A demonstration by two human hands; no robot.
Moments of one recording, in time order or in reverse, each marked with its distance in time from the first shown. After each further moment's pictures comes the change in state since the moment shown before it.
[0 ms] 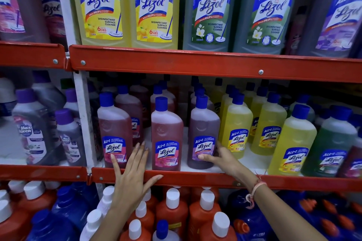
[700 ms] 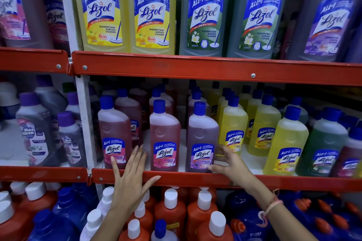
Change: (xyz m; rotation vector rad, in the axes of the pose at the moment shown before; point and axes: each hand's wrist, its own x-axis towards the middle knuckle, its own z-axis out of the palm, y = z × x) left_hand -0.004 0.001 -0.001 -0.027 -0.043 -0.040; right_hand -0.037 0.007 -0.019 -0.036 0.078 -0.088
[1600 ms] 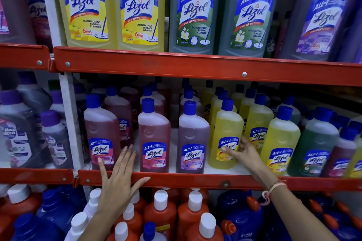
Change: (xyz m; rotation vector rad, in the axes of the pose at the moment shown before) left_hand 0.000 0.004 -0.003 0.030 0.023 -0.015; right_hand 0.018 0.019 -0.062 0.205 0.183 0.137
